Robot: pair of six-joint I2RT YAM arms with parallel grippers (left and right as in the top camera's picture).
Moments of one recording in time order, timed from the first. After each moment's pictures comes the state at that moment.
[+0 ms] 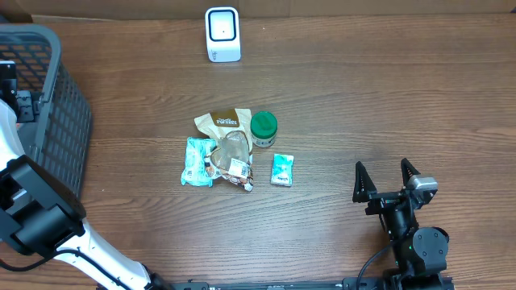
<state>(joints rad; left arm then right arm) 0.64 2.09 1.80 -0.67 -0.20 0.48 0.11 0.01 0.02 -0.04 -0.02 0.20</state>
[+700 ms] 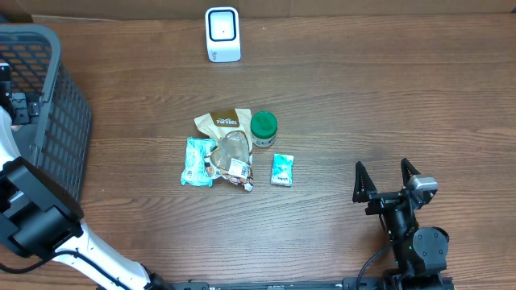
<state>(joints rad) 0.66 2.09 1.80 -0.67 -0.17 0.48 0.11 0.01 0.02 -0.03 -0.02 0.20</state>
